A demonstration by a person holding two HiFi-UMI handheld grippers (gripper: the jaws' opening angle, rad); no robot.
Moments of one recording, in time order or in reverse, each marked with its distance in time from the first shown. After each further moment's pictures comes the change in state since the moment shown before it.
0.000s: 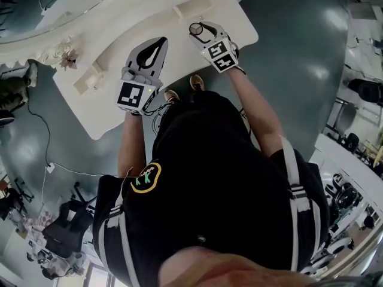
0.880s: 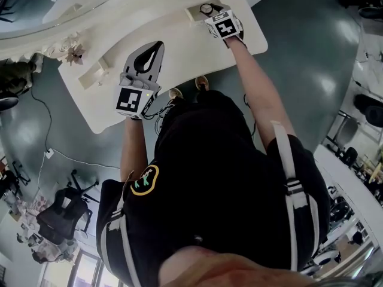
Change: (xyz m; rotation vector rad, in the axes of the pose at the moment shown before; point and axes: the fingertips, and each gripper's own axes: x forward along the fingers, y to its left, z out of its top) left arm -0.007 0.030 -0.008 -0.014 0.056 0.120; right arm 0.100 -0.102 -0.015 0.111 0.168 -0.019
